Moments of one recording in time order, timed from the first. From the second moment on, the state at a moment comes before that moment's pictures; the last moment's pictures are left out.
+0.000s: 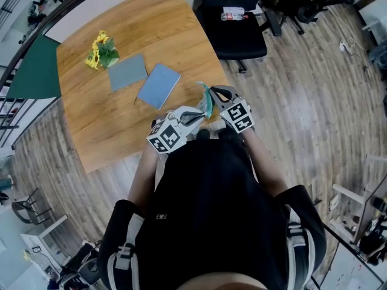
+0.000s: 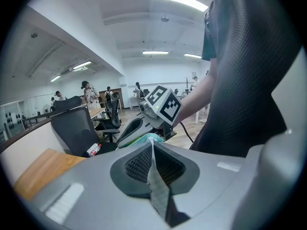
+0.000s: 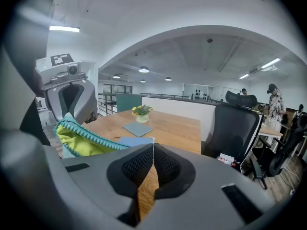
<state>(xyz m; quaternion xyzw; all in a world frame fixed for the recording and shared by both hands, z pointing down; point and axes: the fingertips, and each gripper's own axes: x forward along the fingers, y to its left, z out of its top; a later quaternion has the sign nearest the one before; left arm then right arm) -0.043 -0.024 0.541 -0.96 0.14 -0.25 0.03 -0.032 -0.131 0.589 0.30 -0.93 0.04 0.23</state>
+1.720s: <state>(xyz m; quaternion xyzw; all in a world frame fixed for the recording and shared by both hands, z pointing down) -0.046 -0.021 0.528 -0.96 0.12 -0.24 0.04 -0.022 -0.151 0.585 0.31 -0.92 0.02 0.24</state>
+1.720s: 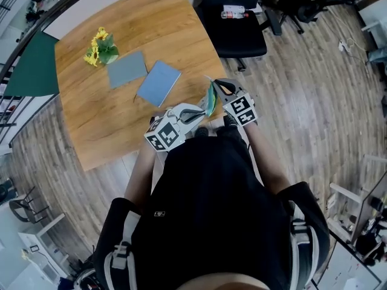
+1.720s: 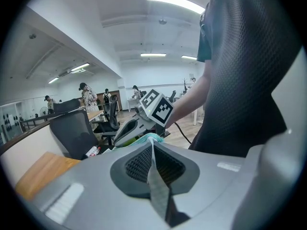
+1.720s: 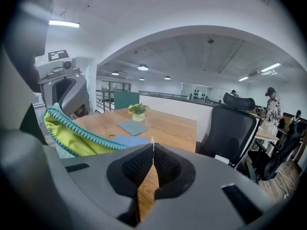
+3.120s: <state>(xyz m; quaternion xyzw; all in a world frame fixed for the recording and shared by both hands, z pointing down) -0.037 -0.077 0.527 -0.93 0.28 -0.24 -0.02 0.020 -0.199 0.600 0.26 -0.93 0.00 0.26</state>
